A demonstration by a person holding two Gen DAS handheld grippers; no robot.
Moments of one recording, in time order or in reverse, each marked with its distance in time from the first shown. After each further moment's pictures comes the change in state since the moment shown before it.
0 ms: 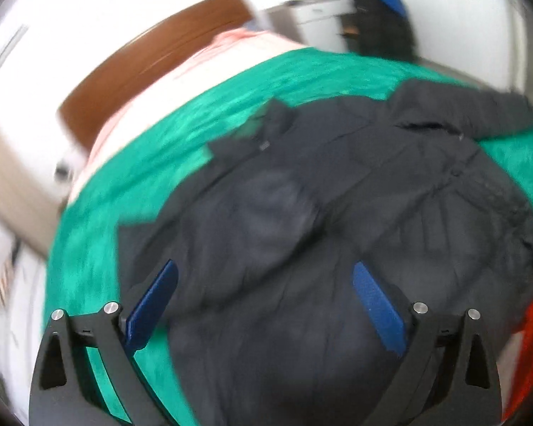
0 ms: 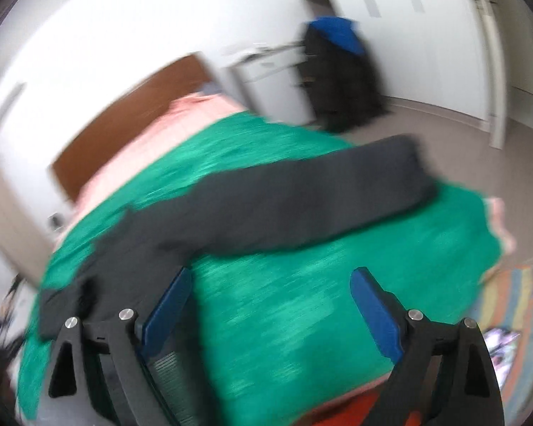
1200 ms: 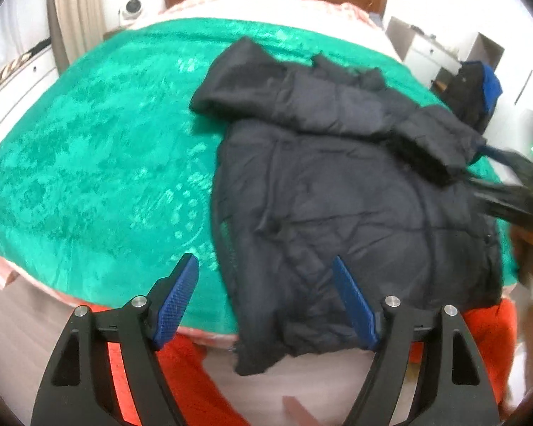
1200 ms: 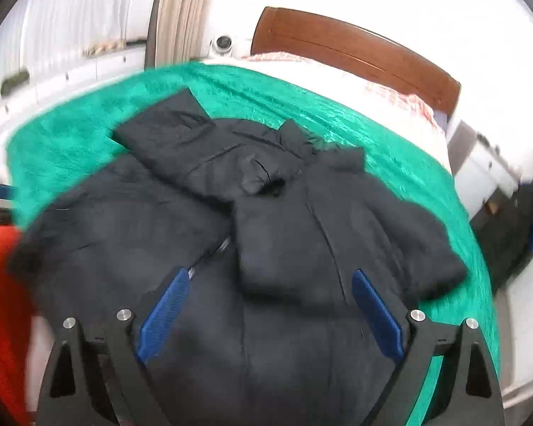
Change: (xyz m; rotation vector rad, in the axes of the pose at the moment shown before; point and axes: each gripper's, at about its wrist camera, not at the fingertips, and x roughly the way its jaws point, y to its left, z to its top) left arm -0.108 0.083 -0.176 -0.742 0.151 -0.105; right arm 0.157 0.284 -0.057 -1.064 0.209 0.158
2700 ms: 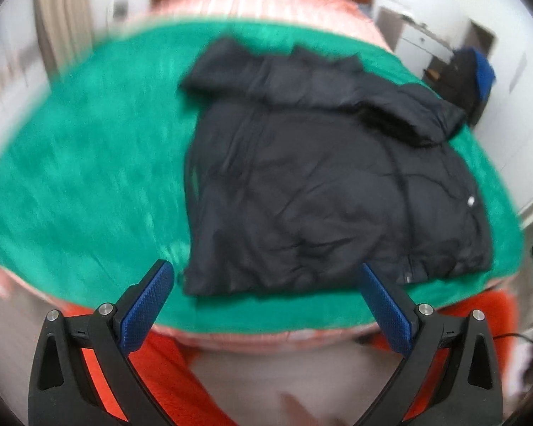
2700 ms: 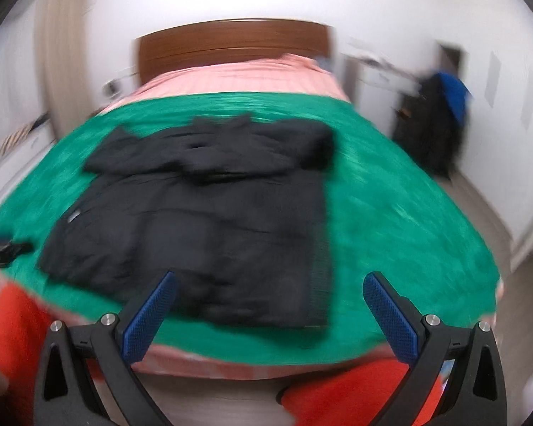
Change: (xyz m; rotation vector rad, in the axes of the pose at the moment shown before) left arm 0.053 0.016 -0.016 -0.022 0.112 -0.065; right arm -0.162 -0.079 -0.179 0.671 -0.010 -0.172
